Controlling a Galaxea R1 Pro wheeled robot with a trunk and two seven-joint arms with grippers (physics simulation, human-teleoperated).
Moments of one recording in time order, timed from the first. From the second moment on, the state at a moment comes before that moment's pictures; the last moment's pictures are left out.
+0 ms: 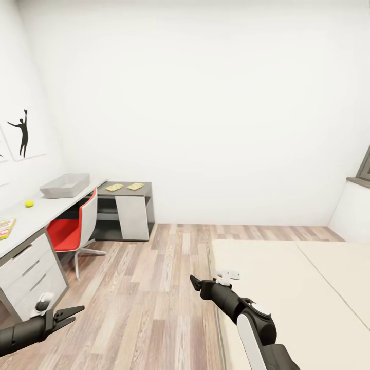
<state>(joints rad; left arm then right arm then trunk) -0.23 0.36 0.54 -1.04 0.01 0.93 -1.33 -0.17 0.17 0.12 -1.53 -0.29 0.61 0.09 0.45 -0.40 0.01</state>
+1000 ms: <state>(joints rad) -0.23 0.35 0.54 -1.04 0.01 0.93 -1.33 -0.17 0.17 0.12 -1.53 -0.29 0.61 0.09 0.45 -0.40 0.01</state>
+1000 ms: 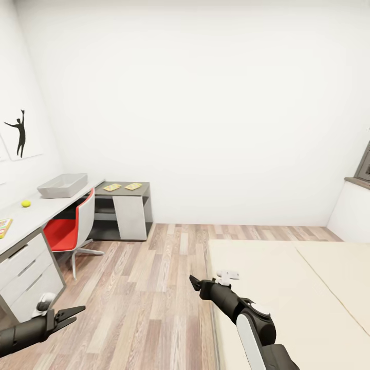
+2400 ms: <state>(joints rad) -0.23 0.35 0.54 -1.04 0.01 0.93 -1.33 -0.17 0.17 0.12 -1.53 -0.29 0.61 0.09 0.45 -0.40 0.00</state>
